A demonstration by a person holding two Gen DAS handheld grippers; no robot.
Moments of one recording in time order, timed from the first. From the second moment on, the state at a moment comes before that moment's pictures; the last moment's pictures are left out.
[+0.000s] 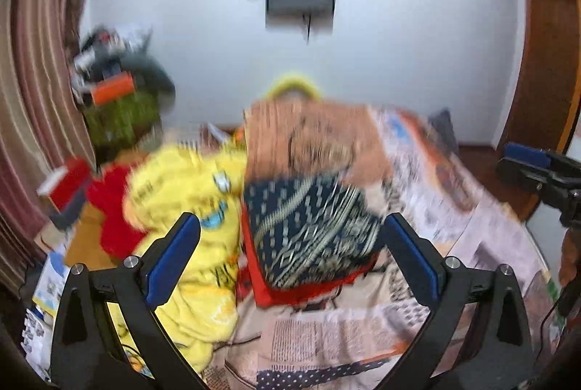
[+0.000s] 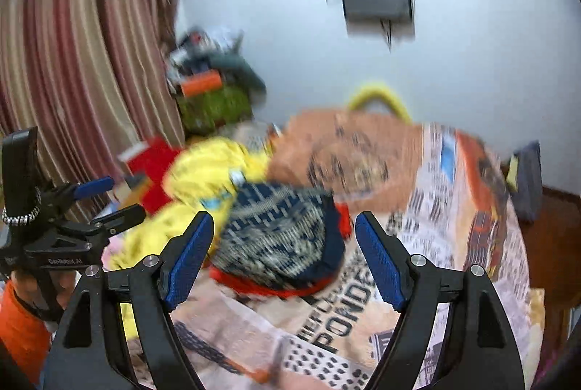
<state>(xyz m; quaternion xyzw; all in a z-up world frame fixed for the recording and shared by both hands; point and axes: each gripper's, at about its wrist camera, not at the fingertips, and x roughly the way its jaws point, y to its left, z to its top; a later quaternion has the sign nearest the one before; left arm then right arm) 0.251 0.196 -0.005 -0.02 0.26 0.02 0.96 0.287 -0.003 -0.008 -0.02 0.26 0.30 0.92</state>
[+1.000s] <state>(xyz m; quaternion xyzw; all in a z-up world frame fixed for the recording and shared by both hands) 0.055 0.128 0.057 -0.02 0.06 0.03 1.00 0.122 -0.011 0.030 -0.04 0.07 0.24 0.97</state>
